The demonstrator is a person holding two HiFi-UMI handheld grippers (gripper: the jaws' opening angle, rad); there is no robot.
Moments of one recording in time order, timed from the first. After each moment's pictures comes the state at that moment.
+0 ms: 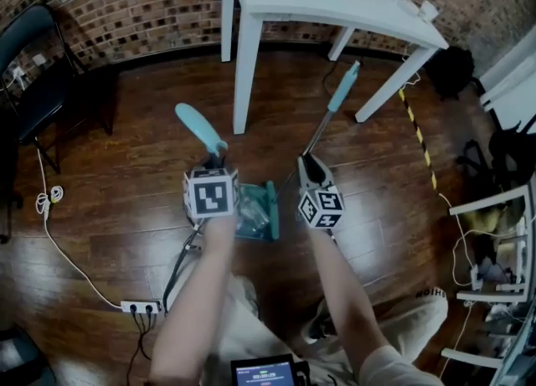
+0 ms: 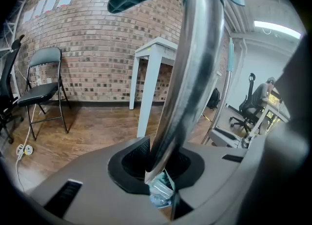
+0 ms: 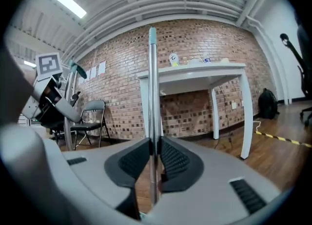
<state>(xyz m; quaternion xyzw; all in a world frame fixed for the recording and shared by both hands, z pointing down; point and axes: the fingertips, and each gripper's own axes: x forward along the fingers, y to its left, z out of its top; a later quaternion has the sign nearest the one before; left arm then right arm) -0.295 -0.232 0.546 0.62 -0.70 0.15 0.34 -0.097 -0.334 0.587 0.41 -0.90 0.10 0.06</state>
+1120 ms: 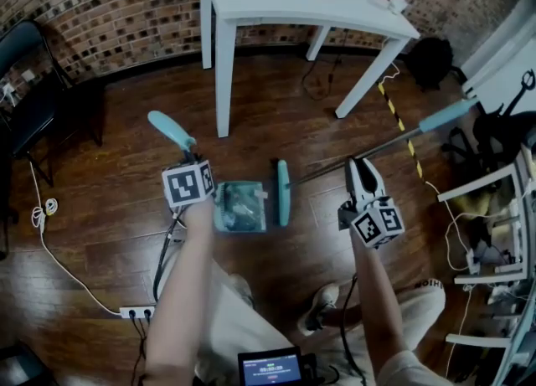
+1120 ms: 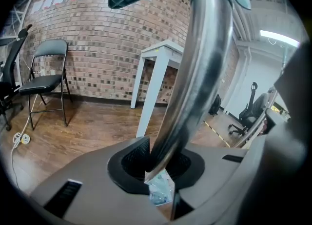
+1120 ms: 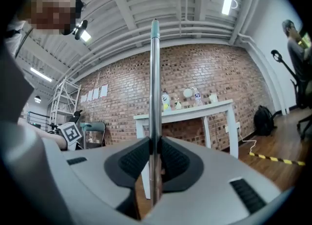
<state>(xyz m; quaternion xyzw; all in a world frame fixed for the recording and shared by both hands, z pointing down) -0.306 -0.229 0.544 0.61 -0.70 0.10 0.36 0.051 -0.285 0.420 0.42 -0.91 0.07 -0.04</state>
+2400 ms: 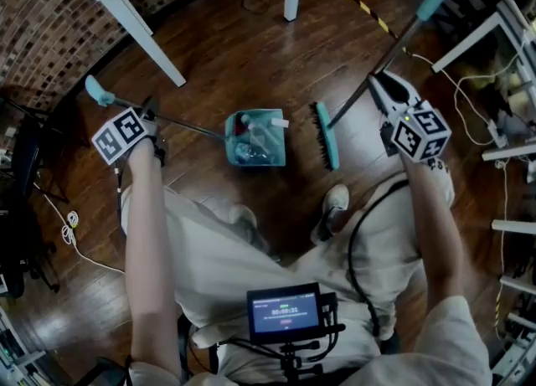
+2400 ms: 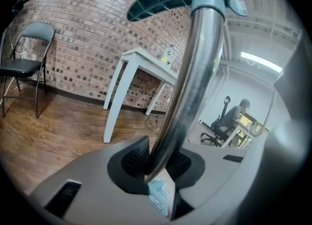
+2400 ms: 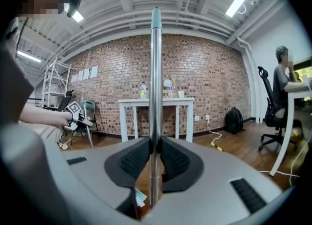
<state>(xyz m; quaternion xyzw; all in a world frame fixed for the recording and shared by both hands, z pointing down) -0.211 -0.224 0.503 0.70 -0.62 0.01 0.36 0.307 -0.196 0.421 0.49 -0.86 0.08 0.09</state>
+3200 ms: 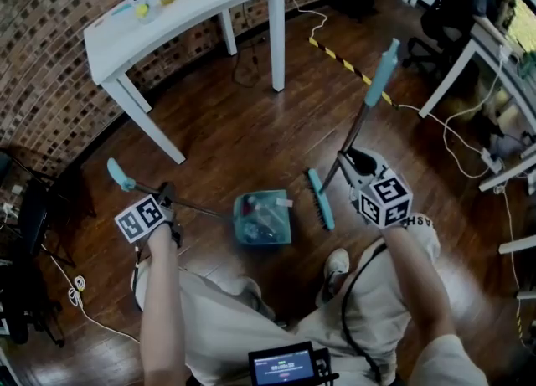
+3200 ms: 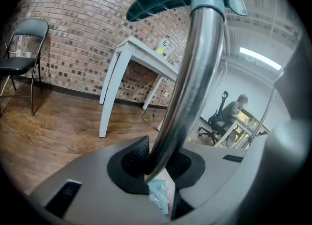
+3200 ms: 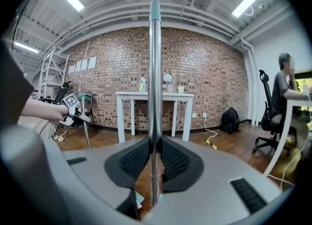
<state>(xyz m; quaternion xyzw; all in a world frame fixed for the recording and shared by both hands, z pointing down) -0.175 -0.222 0.529 0.70 -0.60 0.04 0.38 0.286 -0.202 0.438 0.50 -0.85 0.07 0.14</state>
